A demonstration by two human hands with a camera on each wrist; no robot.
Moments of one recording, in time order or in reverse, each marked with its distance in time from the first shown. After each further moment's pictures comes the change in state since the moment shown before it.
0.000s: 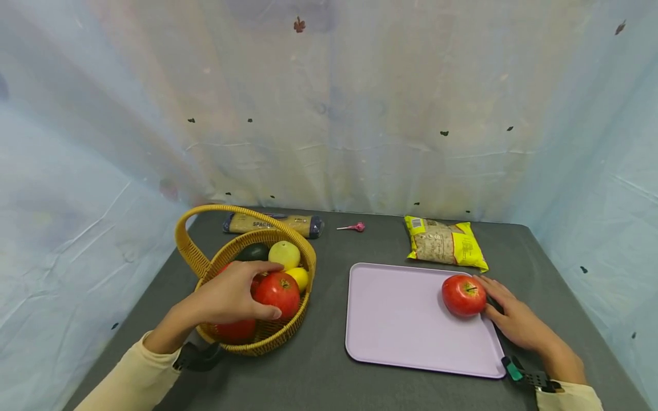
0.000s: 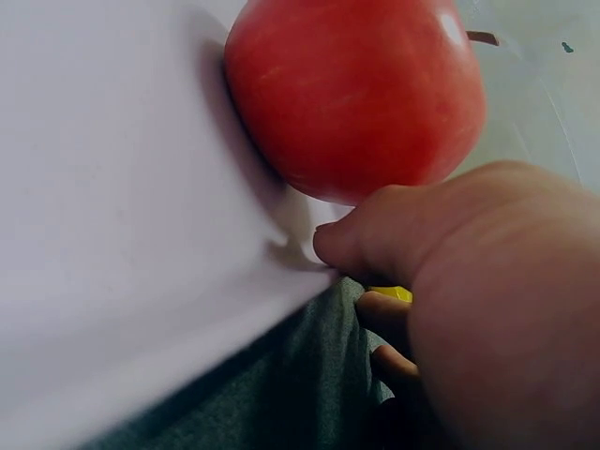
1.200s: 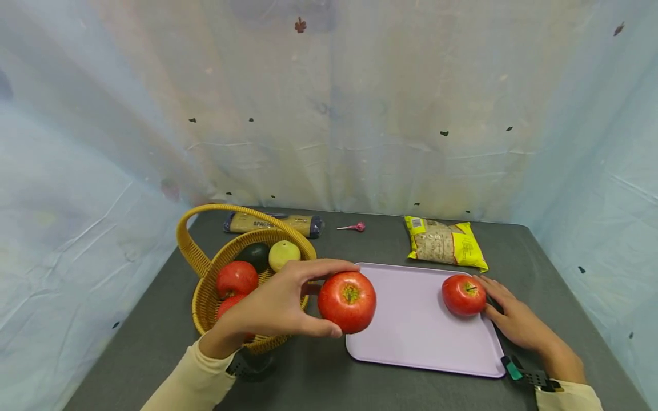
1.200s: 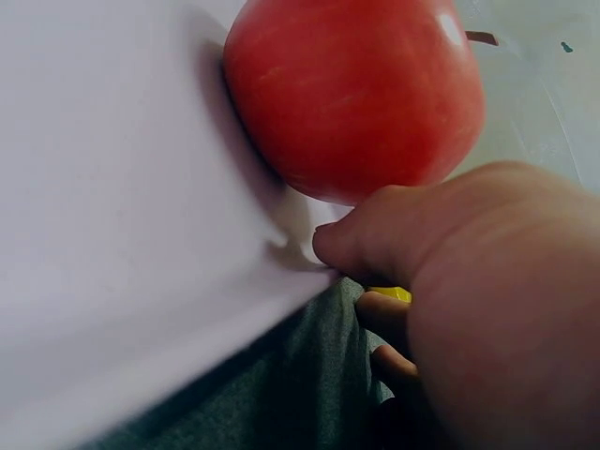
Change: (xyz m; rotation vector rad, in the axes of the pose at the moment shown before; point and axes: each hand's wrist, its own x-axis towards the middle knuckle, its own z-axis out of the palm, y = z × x) left_hand 0.022 0.085 0.034 -0.484 -0.027 0.453; right_hand 0.000 0.000 0.001 -0.026 0.011 -0.022
